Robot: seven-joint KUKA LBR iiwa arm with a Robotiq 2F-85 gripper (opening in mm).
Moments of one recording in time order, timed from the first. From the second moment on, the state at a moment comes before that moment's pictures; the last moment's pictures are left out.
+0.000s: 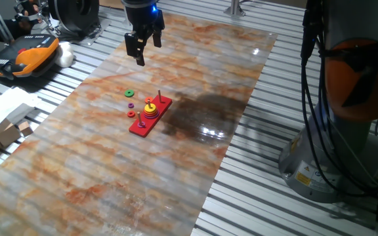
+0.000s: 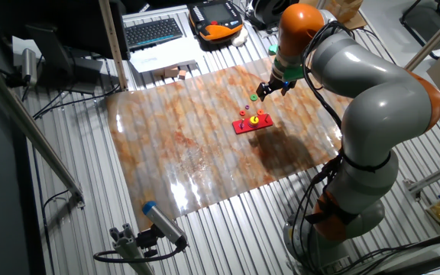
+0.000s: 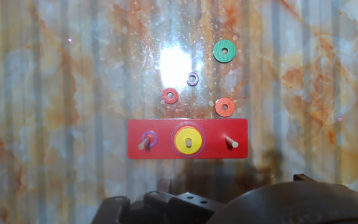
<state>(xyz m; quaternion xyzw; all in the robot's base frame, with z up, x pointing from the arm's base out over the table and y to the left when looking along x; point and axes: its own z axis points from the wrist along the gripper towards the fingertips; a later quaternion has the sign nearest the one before) 0.515 0.001 0.236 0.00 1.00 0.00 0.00</state>
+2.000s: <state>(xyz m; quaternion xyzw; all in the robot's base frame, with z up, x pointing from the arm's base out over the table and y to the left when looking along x) 0.514 0.001 0.236 0.00 1.00 -0.01 -0.09</state>
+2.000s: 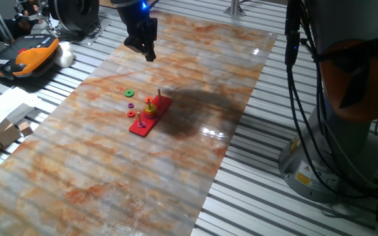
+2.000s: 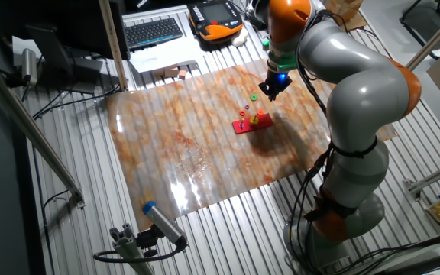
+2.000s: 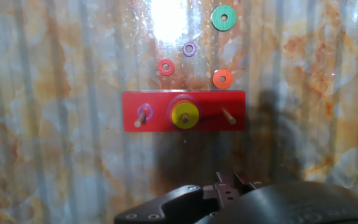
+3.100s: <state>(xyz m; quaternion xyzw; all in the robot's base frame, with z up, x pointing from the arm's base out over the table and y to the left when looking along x) 0.512 0.000 0.236 0.01 1.00 0.01 -0.05</state>
